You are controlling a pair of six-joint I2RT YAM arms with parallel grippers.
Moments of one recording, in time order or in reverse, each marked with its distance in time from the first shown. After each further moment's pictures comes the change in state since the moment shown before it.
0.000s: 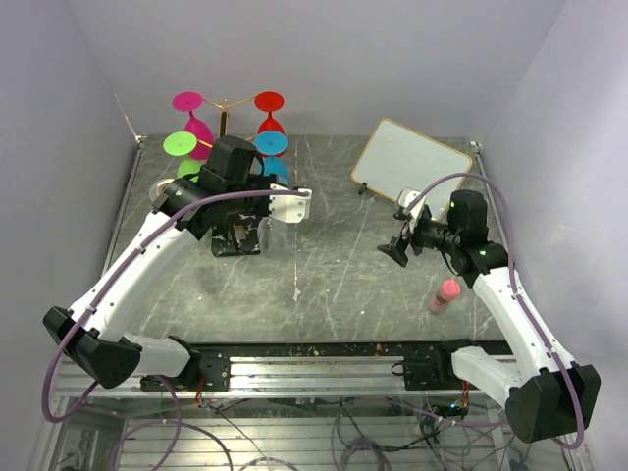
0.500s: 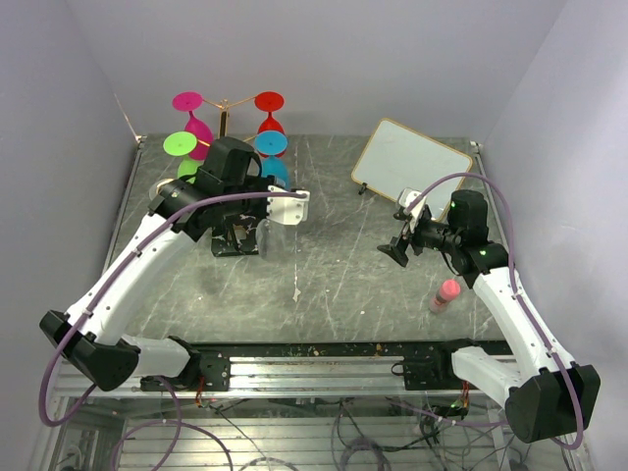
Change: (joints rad) left arm 0.000 -0.016 0.001 -0.020 0.006 0.001; right arm -0.004 0.000 0.000 0.000 -0.008 0.000
